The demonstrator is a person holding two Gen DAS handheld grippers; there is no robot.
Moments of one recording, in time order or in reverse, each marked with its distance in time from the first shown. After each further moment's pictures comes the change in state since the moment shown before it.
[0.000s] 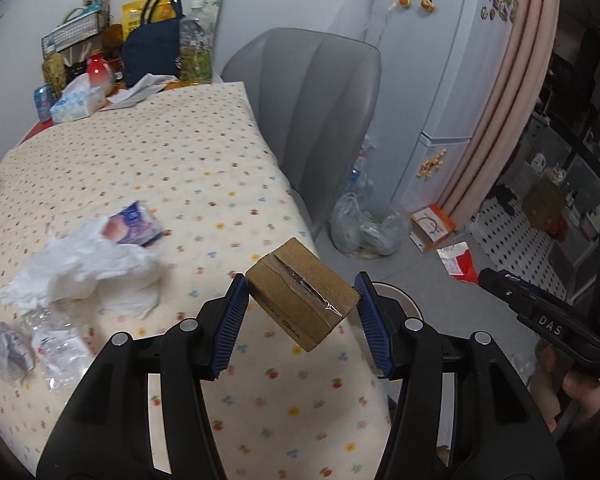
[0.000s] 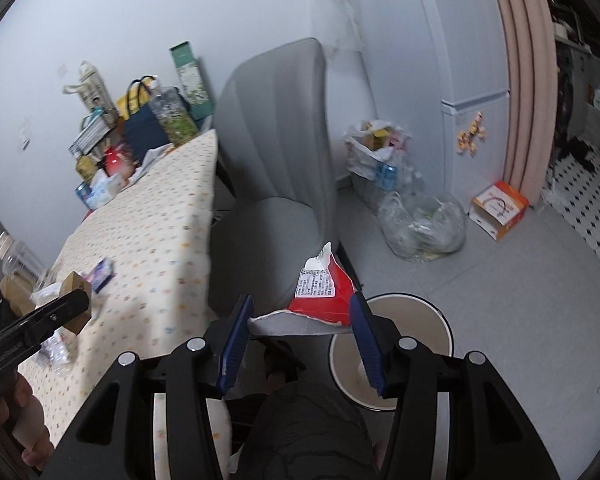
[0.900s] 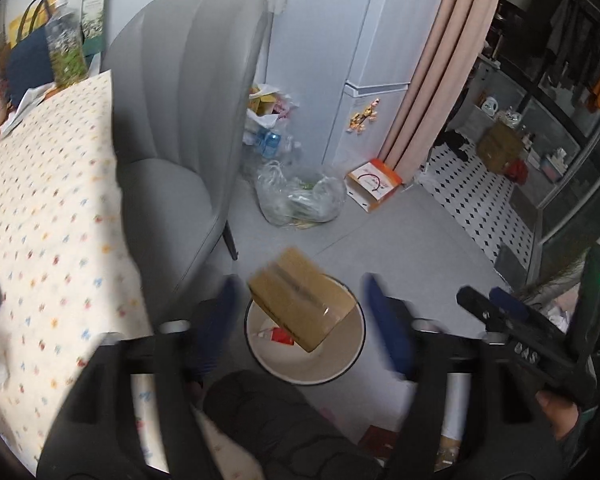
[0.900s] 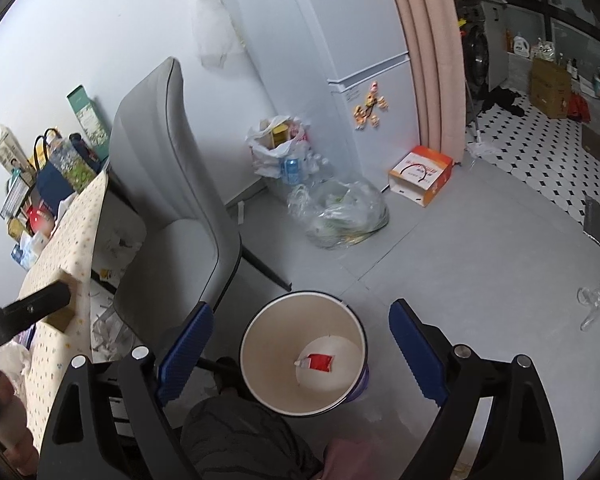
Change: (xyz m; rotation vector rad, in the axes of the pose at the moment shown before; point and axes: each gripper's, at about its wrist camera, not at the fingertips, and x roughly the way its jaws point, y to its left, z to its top) left arm 0.092 -0.135 0.037 0.153 0.132 -0.166; right arm -0.001 -0.139 -0.009 0.227 -0.025 -0.203
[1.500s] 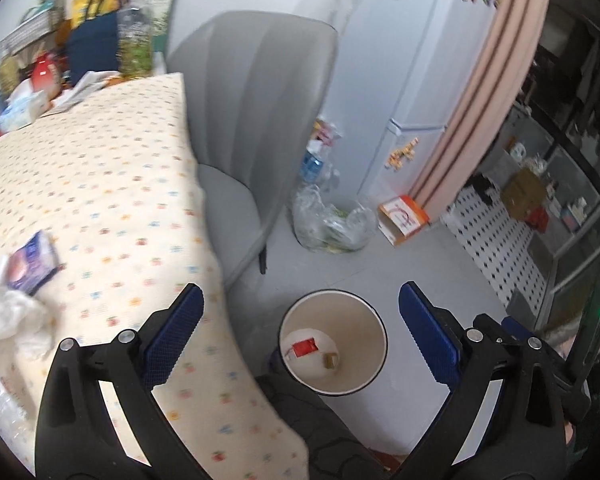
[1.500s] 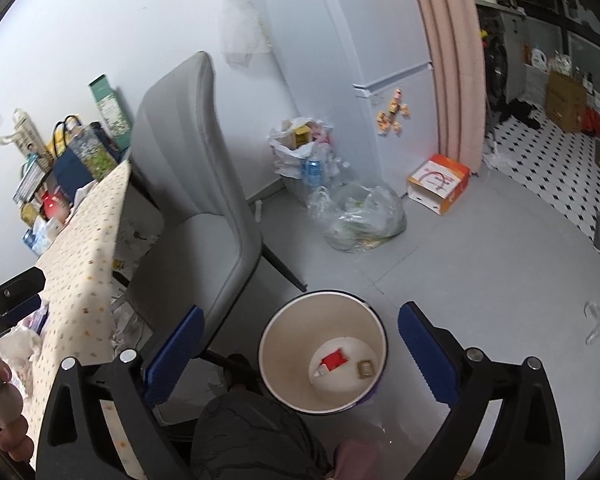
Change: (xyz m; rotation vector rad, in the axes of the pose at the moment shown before) left arm -0.053 0.062 -0.023 -0.152 -0.109 0.075; right arm -0.008 0.041 -0.009 -0.067 -0.008 0.051
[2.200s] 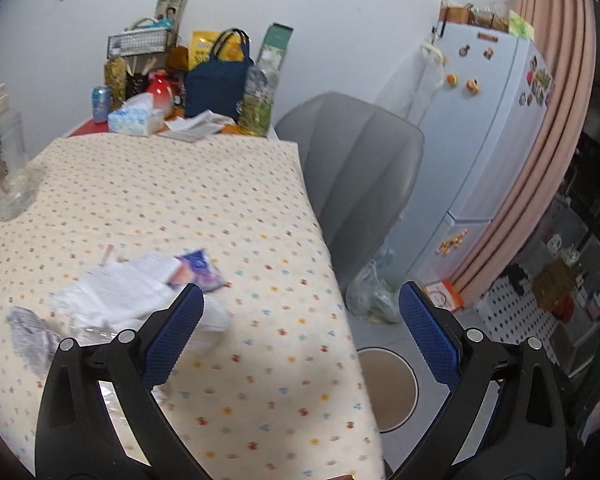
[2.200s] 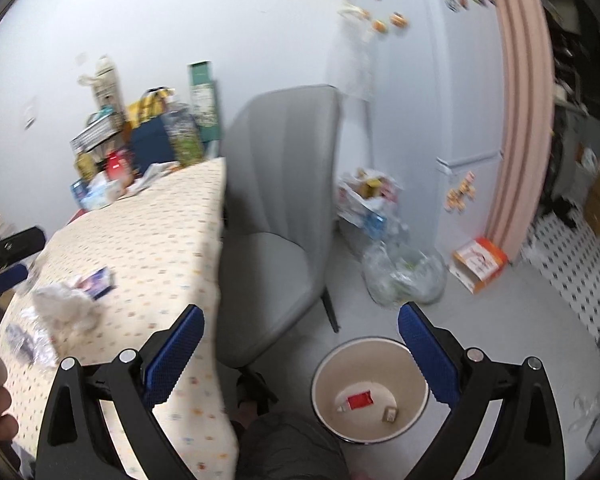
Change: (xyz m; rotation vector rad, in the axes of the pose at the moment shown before) left arm -0.119 0.103 -0.018 -0.189 -0.255 0.154; right arm -0.058 0.152 -0.010 -0.312 -0.145 0.095
